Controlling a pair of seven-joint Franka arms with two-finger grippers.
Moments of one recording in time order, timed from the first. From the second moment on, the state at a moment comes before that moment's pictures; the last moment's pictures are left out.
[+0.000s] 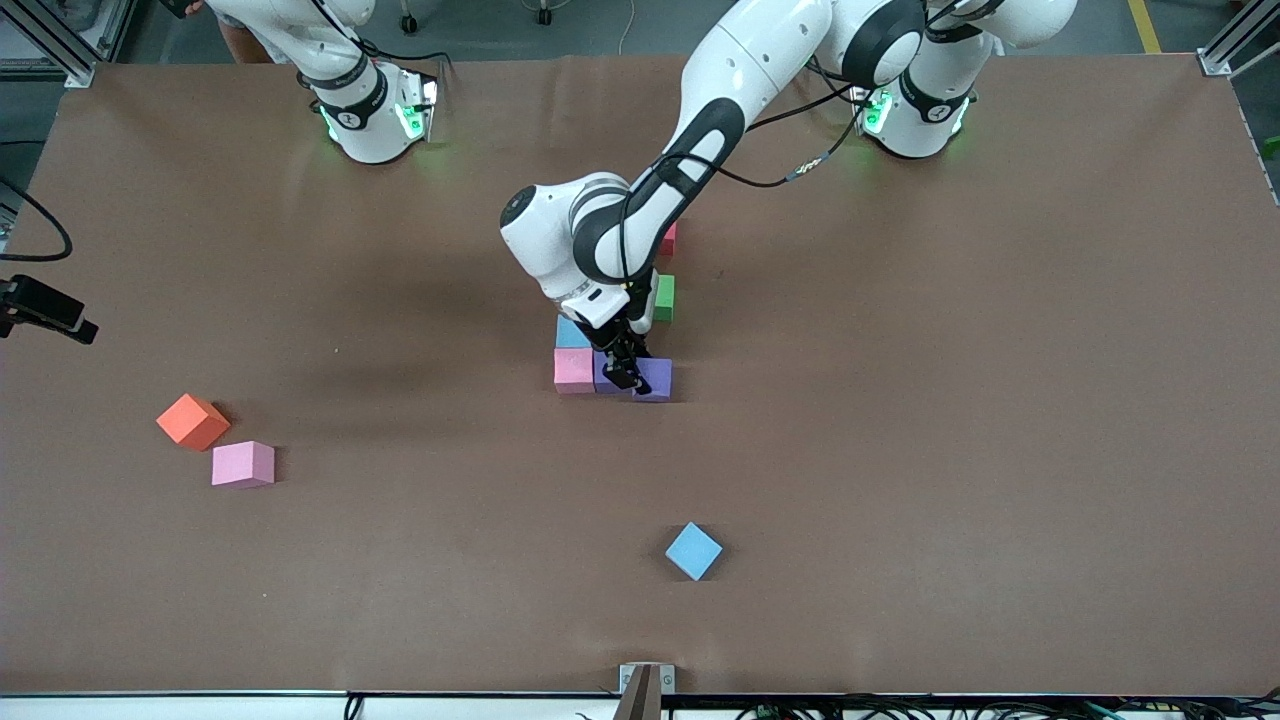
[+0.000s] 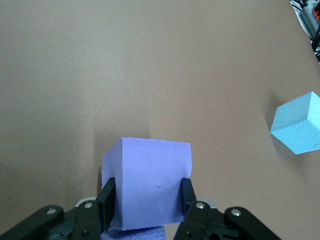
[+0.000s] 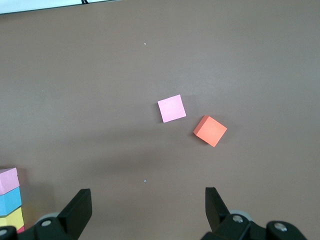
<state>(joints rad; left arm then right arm) -1.04 1.05 0.07 -1.05 0.58 1.86 -2.77 -0.13 0.11 -0.03 -1.50 0.03 1.68 -0.06</state>
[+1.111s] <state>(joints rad) -1.04 1.06 0.05 -1.05 0.58 1.86 -2.77 -0.14 0.11 -0.03 -1.50 0.03 1.67 -0.06</state>
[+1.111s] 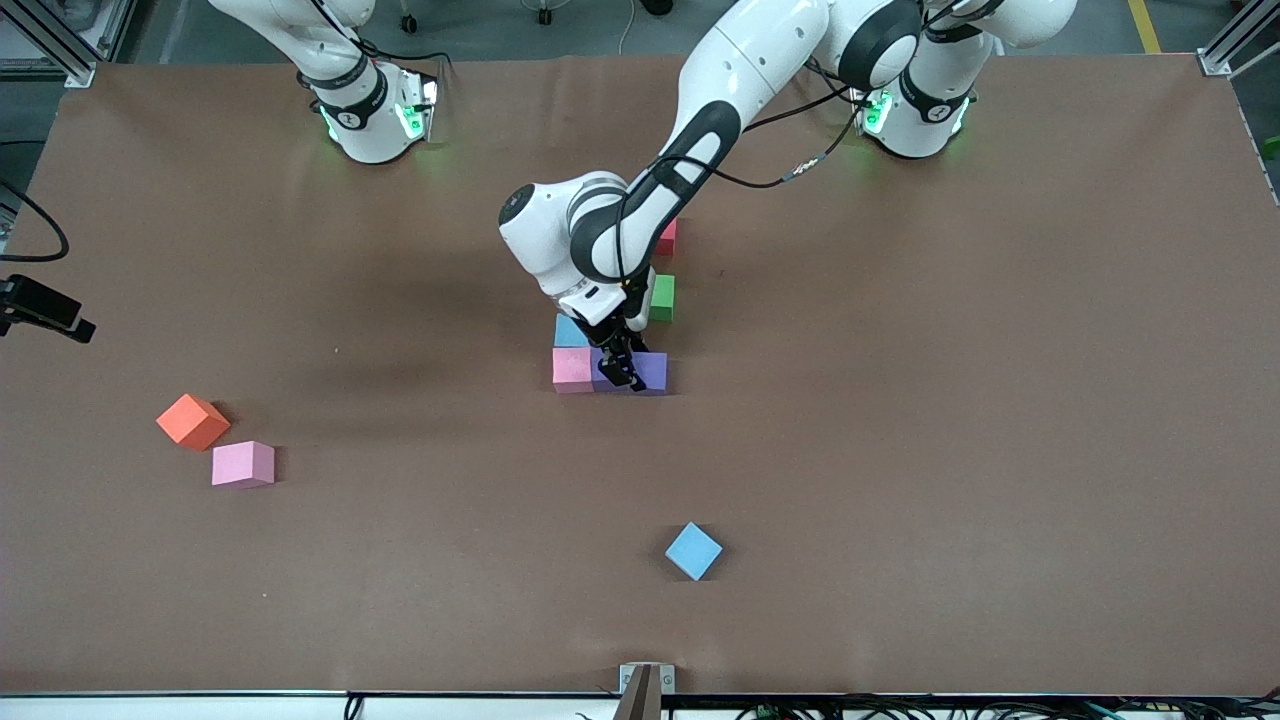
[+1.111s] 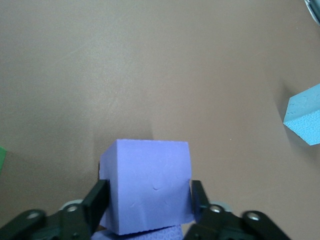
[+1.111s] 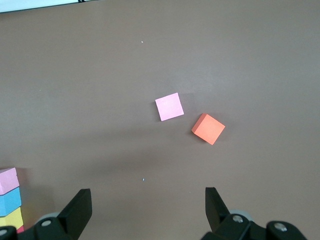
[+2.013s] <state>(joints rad) -0.97 0.97 0.05 -1.04 0.51 1.84 -2.70 -0.15 0.12 -0.03 -1.51 0.03 1.66 -0.06</state>
